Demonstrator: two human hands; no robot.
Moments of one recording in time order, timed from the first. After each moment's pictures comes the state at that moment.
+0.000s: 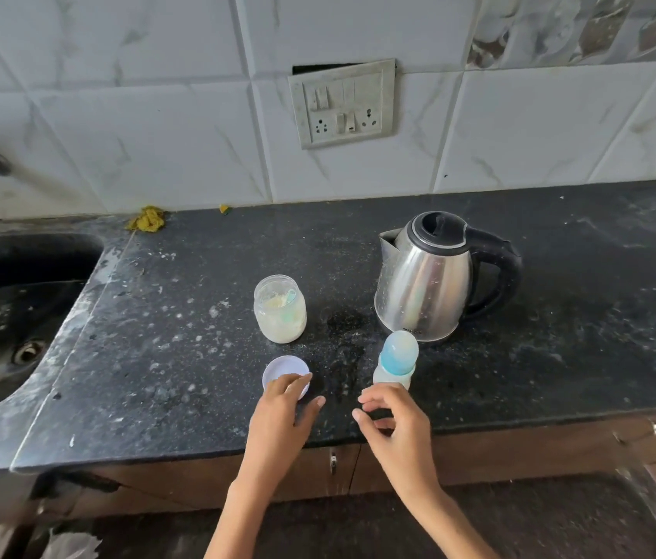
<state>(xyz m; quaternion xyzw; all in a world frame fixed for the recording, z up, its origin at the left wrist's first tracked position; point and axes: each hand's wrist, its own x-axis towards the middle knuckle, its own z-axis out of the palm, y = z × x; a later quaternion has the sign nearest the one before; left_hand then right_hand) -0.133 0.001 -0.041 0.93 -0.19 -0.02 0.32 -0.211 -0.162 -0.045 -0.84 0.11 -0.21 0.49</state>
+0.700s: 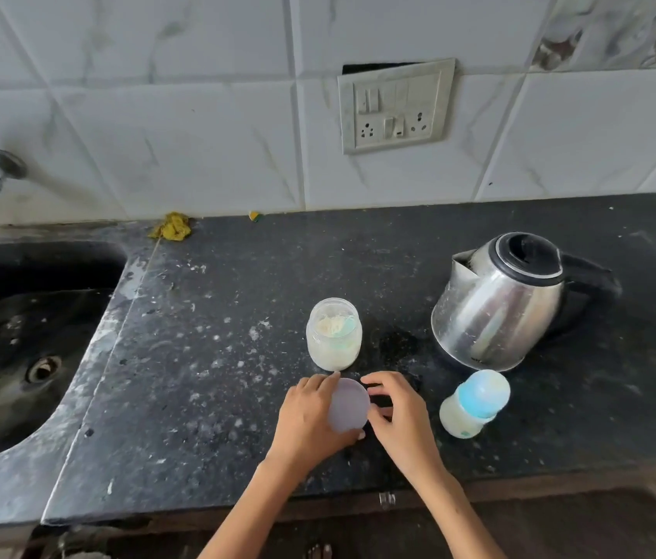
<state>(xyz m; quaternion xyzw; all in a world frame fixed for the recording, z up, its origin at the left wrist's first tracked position) -0.044 0.038 -0.045 0.94 -0.25 -0.08 0.22 -0.107 -0.108 -0.049 -0.88 0.12 -0.11 0.45</state>
